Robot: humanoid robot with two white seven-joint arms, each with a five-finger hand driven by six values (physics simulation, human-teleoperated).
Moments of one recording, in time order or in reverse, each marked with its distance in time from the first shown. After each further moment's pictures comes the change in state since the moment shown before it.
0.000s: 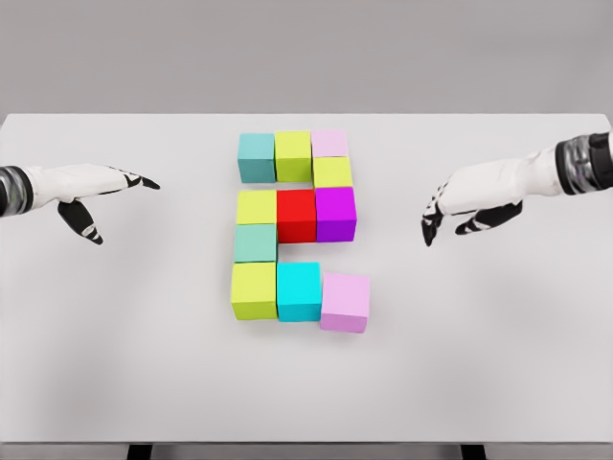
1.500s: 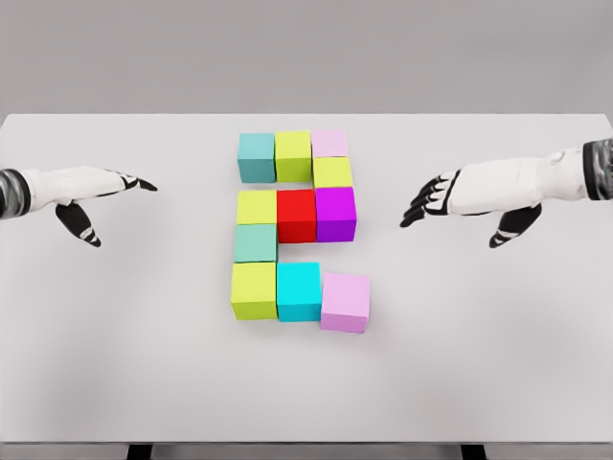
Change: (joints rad) left arm 0.031 0.000 0.022 0.007 0.001 0.000 0.000; right arm 0.095 -0.090 -0.160 -0.118 -0.003 -0.001 0.000
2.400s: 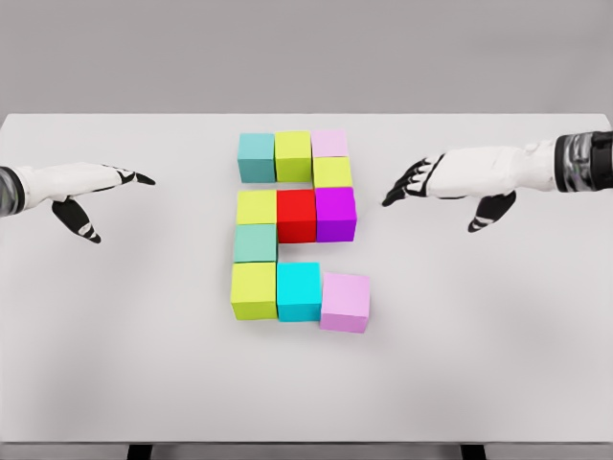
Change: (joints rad) left arm 0.015 0.000 0.049 -0.005 0.021 -0.001 0.000; right arm 0.115 0.080 -0.163 0.015 0.089 0.111 0.000
